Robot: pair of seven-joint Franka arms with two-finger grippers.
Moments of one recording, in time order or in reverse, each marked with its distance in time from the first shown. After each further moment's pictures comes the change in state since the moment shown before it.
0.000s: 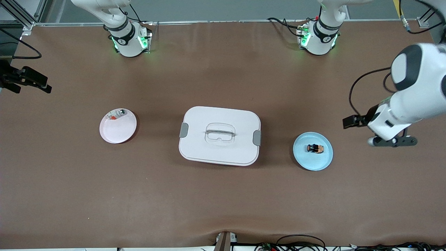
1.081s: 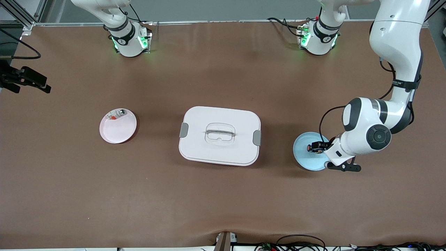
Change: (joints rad) left arm -0.044 0.298 -0.009 -0.030 0.041 0.292 0.042; right arm 0.000 0.000 -0.004 0.000 0.000 -0.001 0.001
